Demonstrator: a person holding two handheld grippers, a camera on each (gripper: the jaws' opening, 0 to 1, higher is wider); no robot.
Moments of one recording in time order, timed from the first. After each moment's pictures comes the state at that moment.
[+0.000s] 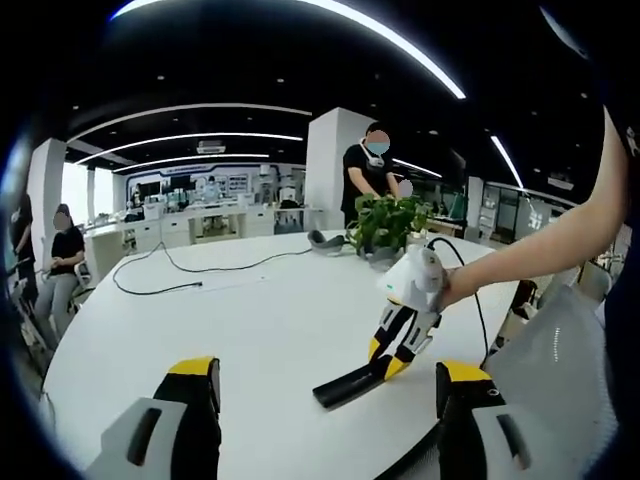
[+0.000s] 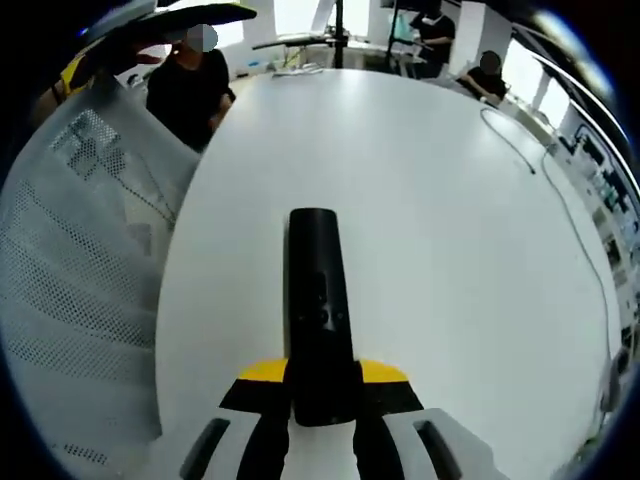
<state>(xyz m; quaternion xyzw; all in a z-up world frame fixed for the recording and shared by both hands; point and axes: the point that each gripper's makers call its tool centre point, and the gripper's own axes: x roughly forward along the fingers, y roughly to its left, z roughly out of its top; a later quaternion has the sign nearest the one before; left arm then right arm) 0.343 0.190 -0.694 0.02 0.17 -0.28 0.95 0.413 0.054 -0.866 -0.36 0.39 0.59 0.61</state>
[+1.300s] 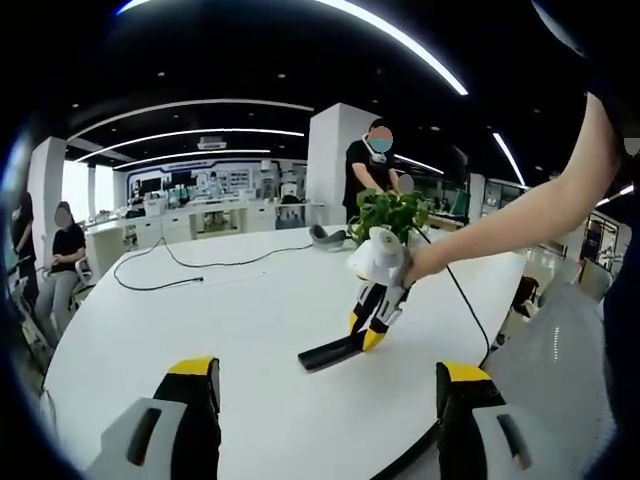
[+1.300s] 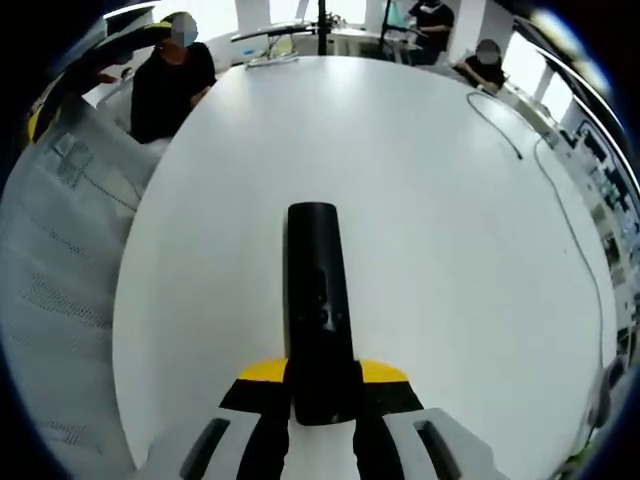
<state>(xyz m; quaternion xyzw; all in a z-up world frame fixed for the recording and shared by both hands) 0.344 0.192 -0.700 0.02 0.18 -0.27 0.94 0.483 0.047 -0.867 -0.38 0.41 0.58 0.59</state>
